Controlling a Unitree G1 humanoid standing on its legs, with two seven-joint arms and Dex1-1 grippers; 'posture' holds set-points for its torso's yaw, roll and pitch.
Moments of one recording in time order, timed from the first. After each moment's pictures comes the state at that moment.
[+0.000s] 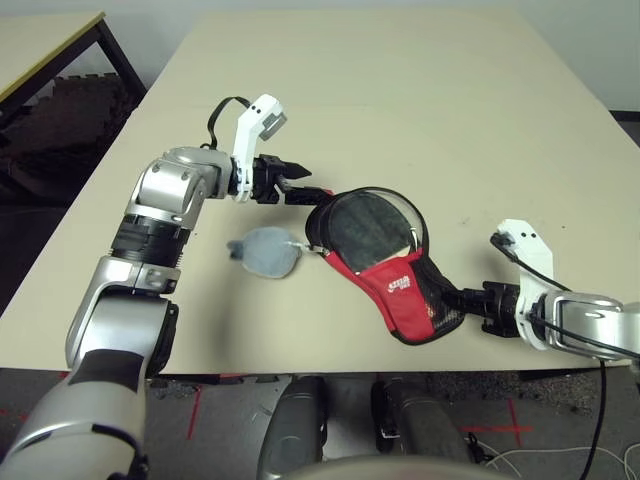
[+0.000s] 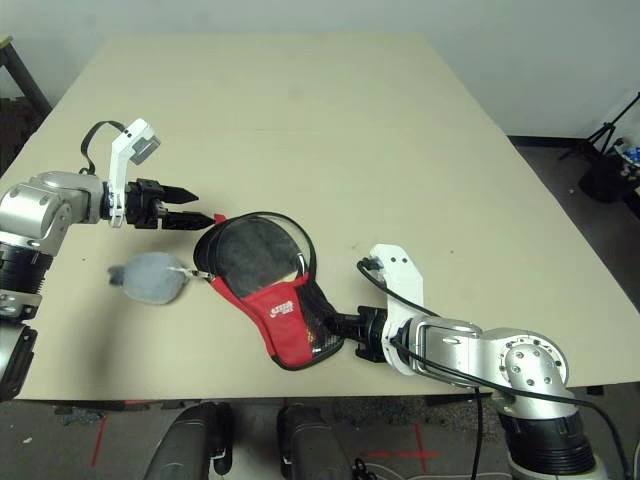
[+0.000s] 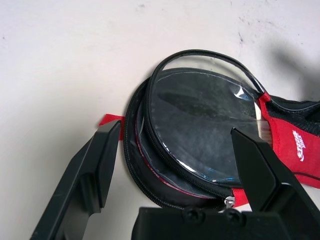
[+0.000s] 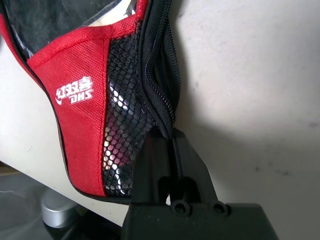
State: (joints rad) left arm -0.92 0.64 -0.18 0.37 -0.28 0.78 -1.12; right arm -0.16 -0.82 0.00 -0.38 1.97 1.13 -0.70
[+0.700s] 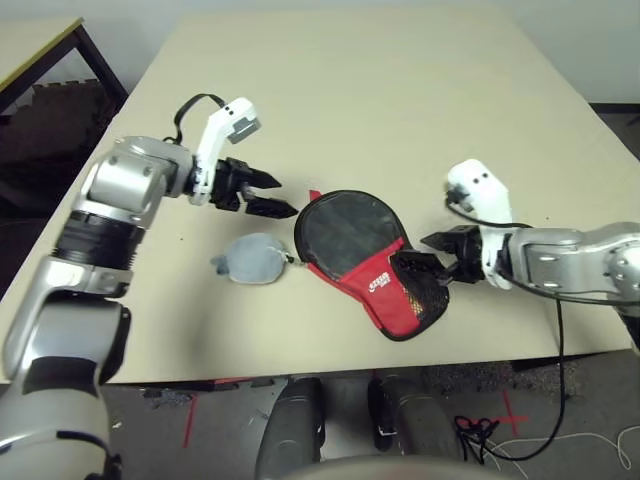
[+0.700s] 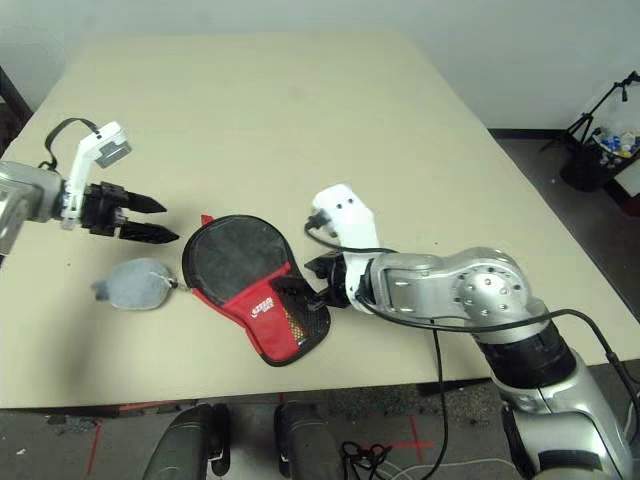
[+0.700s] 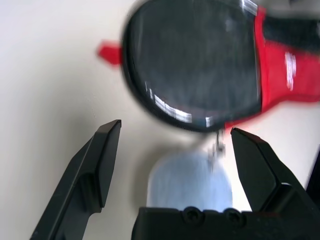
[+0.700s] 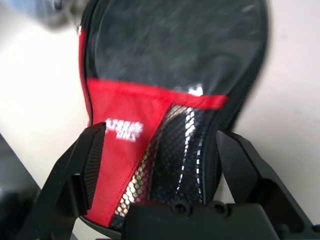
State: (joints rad) left arm -0.88 0.96 -0.31 0.22 -0.22 0.82 -1.40; right arm -0.64 -0.82 0.34 -0.38 1.33 1.23 -0.02
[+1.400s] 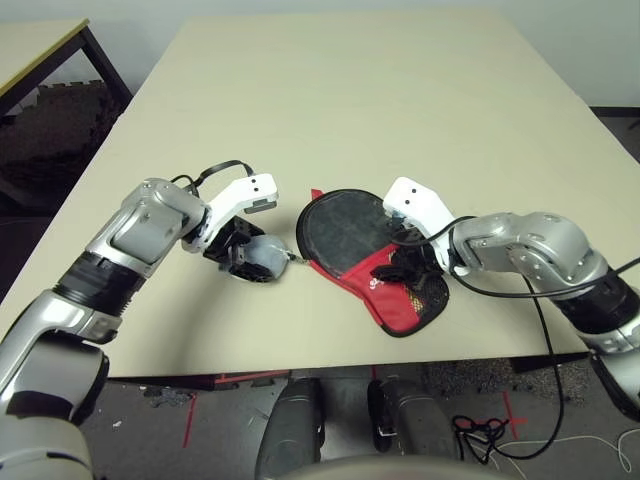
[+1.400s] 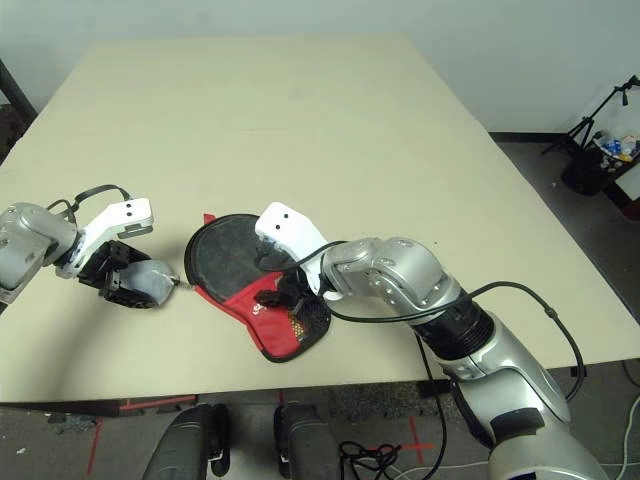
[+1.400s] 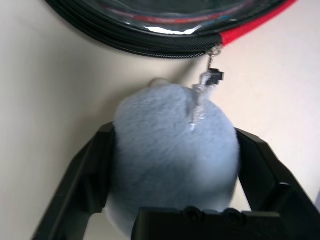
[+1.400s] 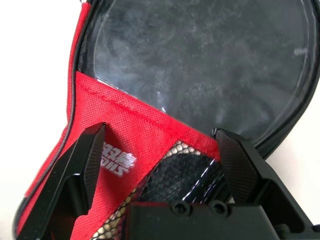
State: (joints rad) left arm -0.75 0.90 -0.43 0.20 -0.04 0.66 -1.40; right arm -0.79 -0.65 0.58 -0.21 0.62 1.14 0.51
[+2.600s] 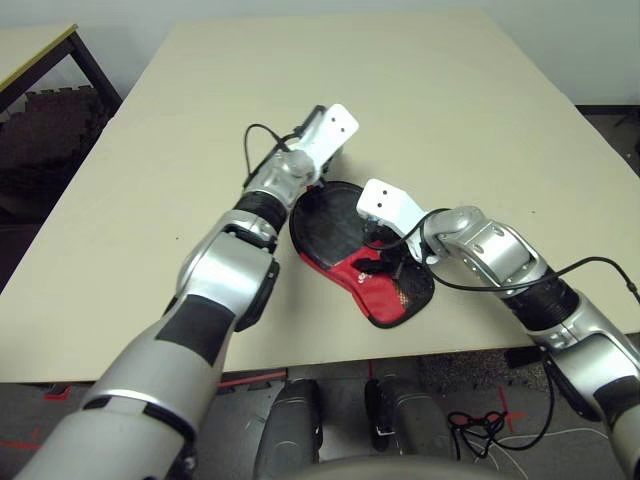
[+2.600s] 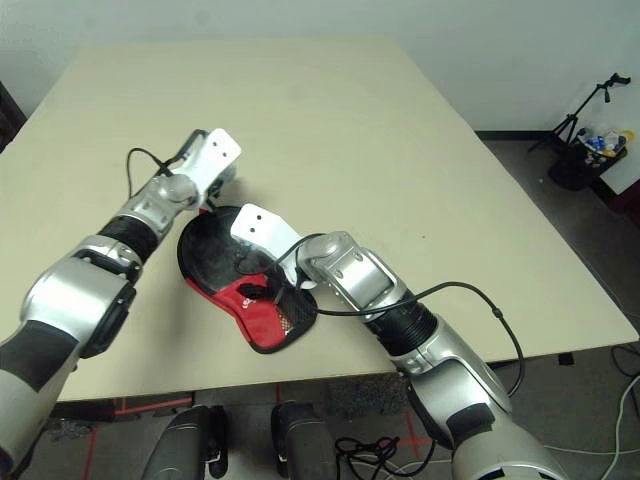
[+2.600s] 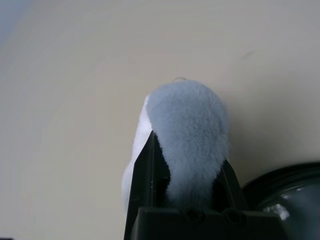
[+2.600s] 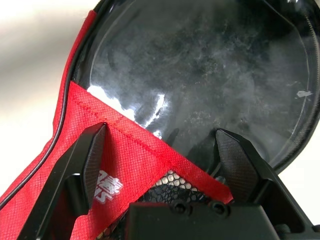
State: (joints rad) left arm -1.27 0.12 -0.28 1.34 0.27 -0.08 -0.29; right arm -0.76 -0.43 0.55 -0.05 0.22 0.99 0.73
